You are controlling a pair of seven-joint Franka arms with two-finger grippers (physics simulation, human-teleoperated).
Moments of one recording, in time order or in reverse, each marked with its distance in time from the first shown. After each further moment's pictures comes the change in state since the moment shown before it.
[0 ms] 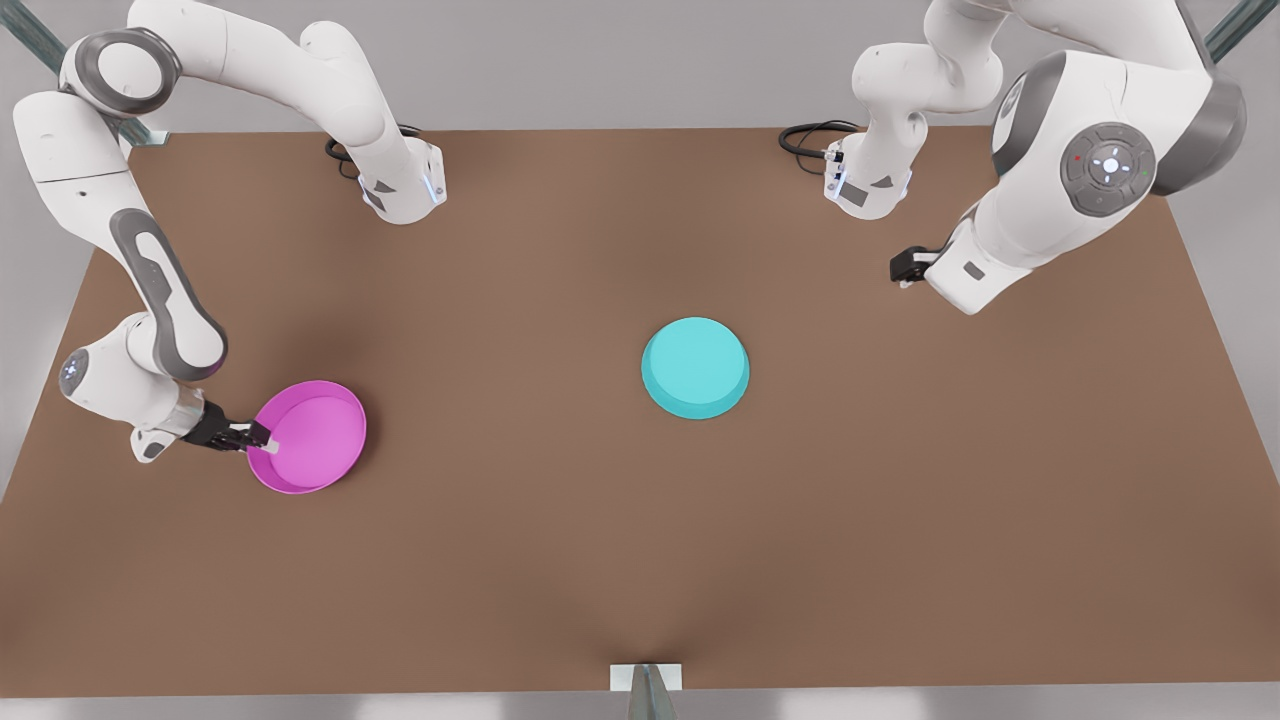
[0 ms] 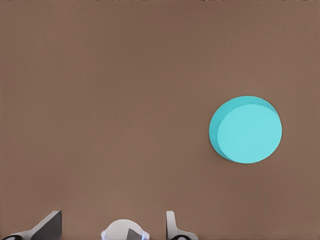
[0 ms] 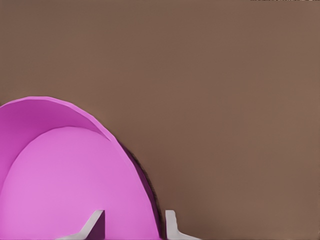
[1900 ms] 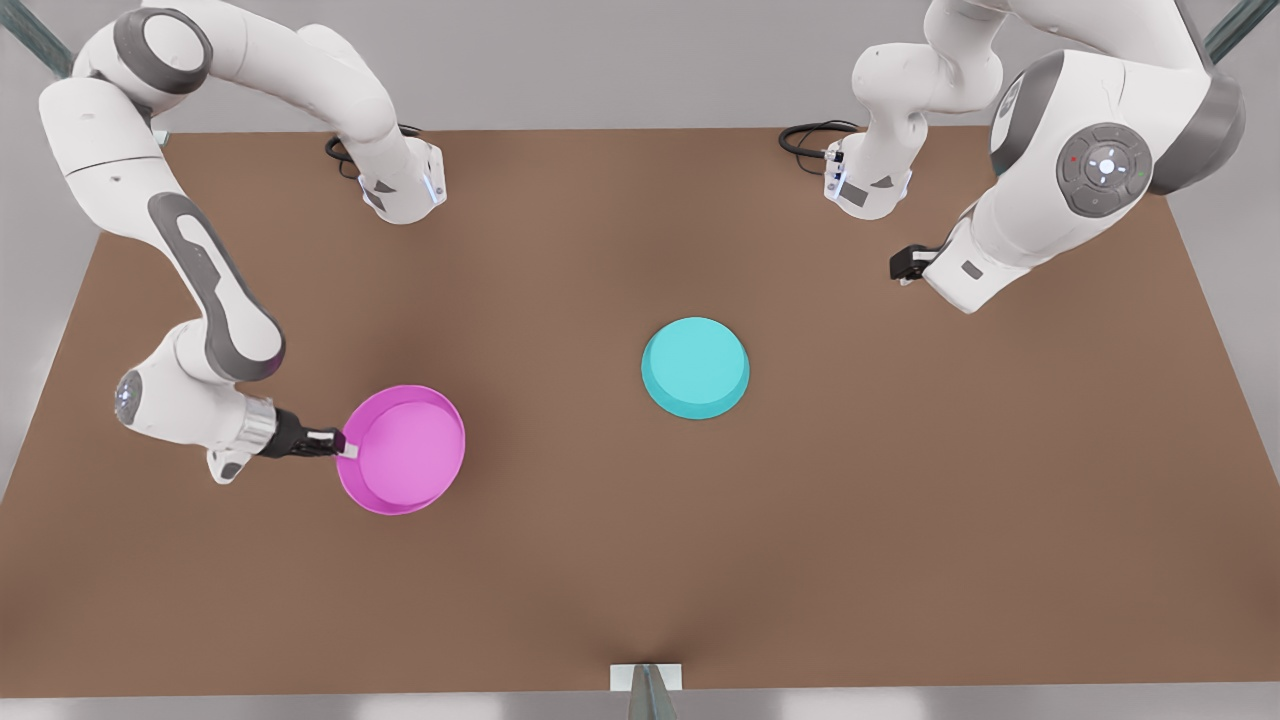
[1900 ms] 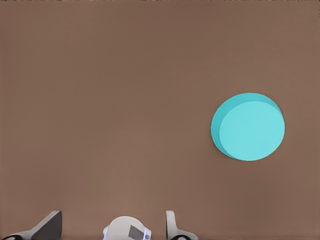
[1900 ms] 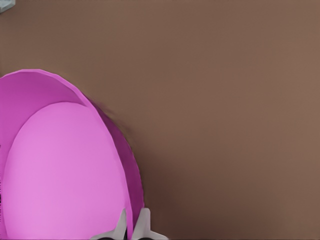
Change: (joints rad) left arm 0.000 0.000 -0.003 0.000 0.005 -0.014 -0.007; right arm 0.252 -0.151 0.127 0.031 0.264 -0.171 0.222
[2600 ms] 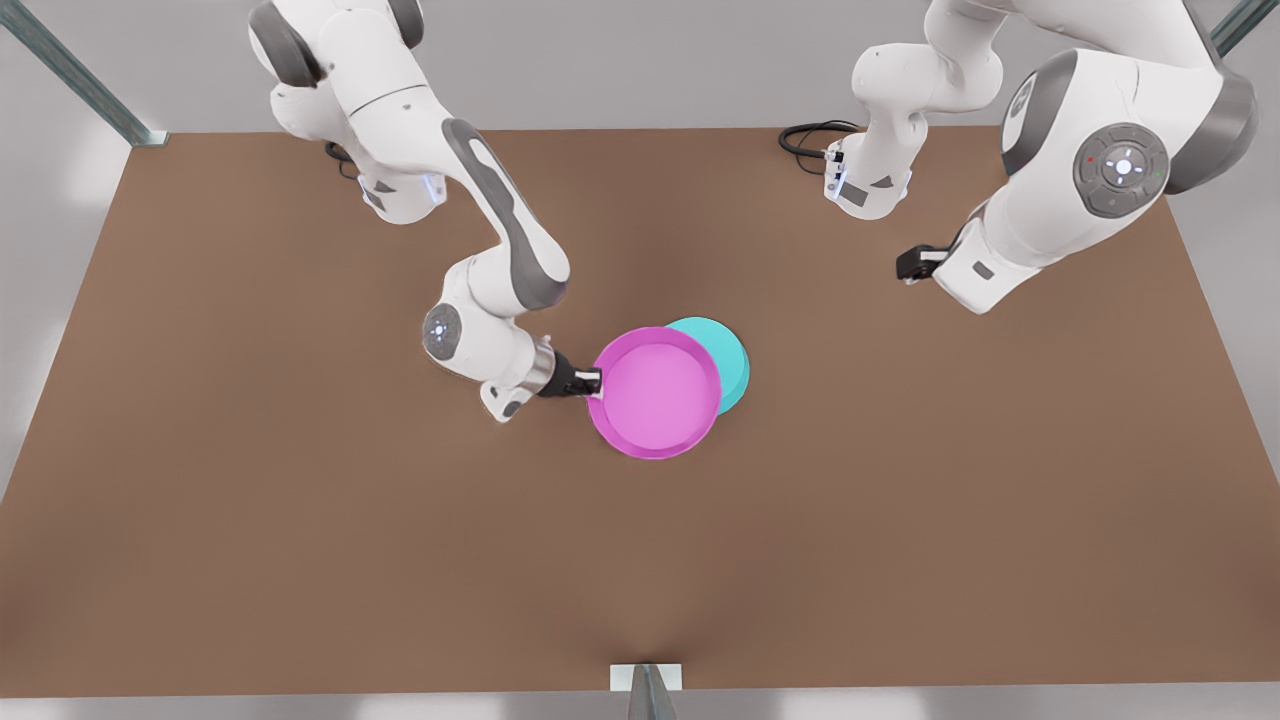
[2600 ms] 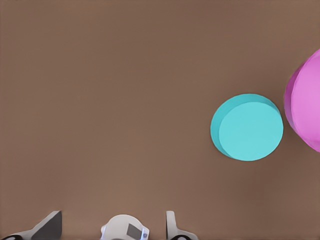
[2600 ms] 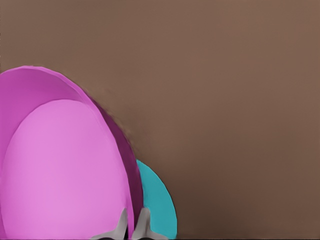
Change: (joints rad) left arm 0.015 0.000 0.000 0.006 -0.011 -0.008 0.003; right arm 1.759 -0.227 -1.208 0.119 0.881 0.015 0.202
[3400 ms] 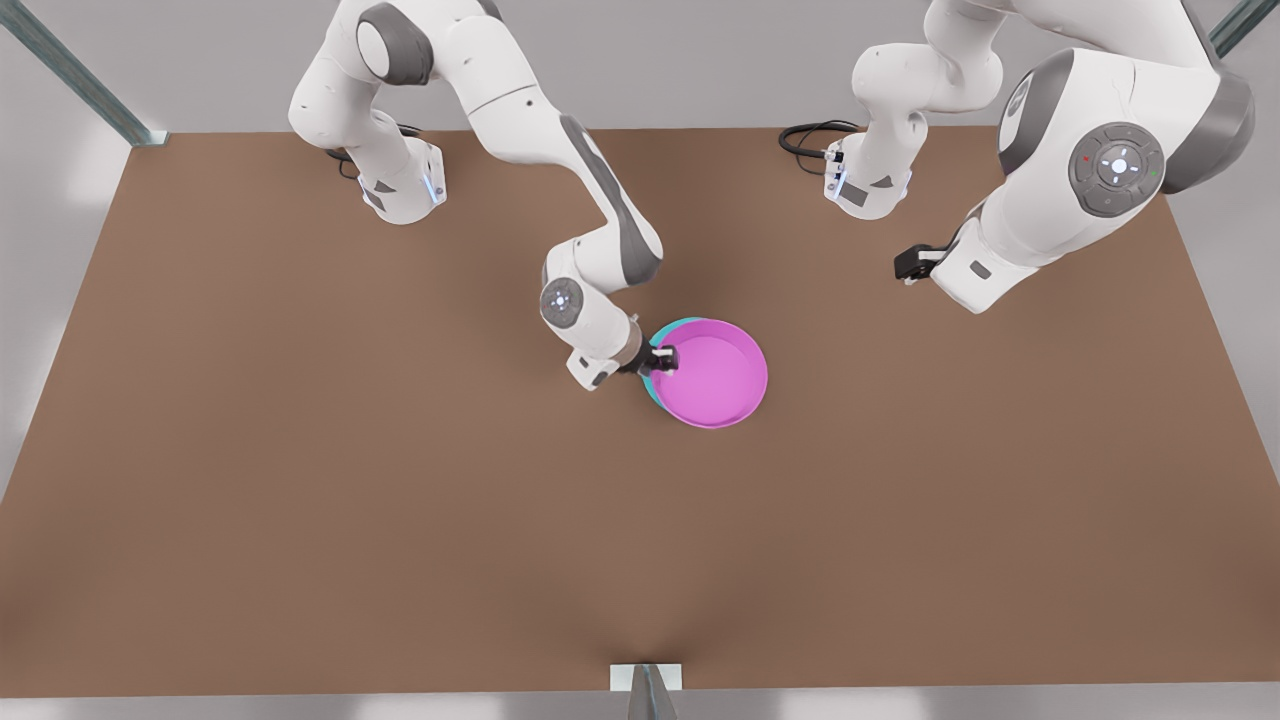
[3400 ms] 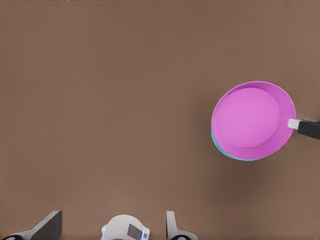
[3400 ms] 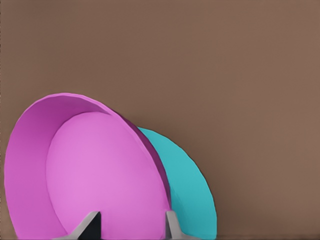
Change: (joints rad) left arm -0.003 0.000 0.000 0.000 0.004 0.000 -0.001; right arm 0.461 0.268 -0.327 0.106 0.204 0.013 0.101
